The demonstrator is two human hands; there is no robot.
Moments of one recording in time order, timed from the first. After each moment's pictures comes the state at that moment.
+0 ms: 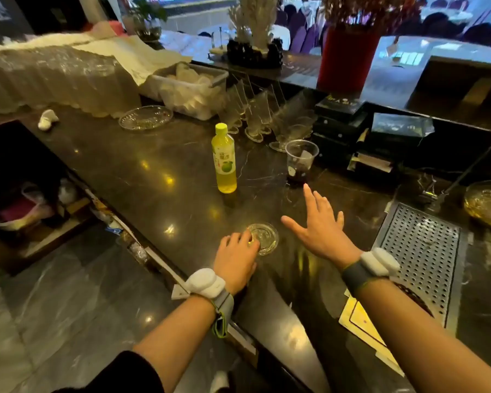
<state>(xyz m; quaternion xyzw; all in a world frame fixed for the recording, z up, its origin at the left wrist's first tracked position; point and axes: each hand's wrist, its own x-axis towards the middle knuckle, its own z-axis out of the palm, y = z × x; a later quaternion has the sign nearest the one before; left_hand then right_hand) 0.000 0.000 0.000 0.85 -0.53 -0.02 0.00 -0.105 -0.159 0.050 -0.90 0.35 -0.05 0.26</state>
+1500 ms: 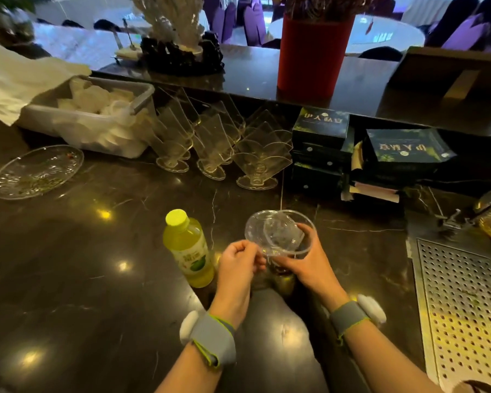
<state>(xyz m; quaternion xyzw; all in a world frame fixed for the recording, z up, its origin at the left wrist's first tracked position) 0.155 -0.175 0.035 0.59 -0.09 -0.42 0.69 0.045 -0.270 -0.012 -0.65 0.40 -0.30 0.57</state>
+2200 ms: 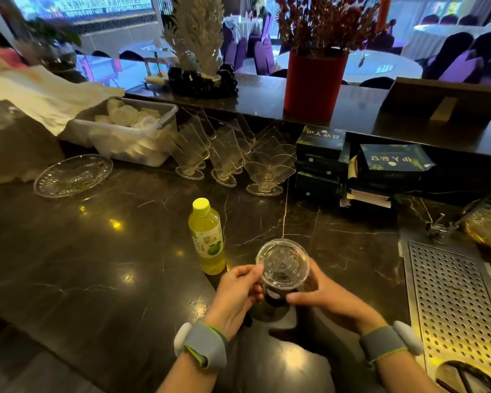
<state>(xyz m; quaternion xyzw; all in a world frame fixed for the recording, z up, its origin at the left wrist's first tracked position) 0.144 -0.105 0.037 0.59 -0.07 -0.52 0.61 -0.013 -0.213 0.018 -0.63 0.29 -0.10 0.71</state>
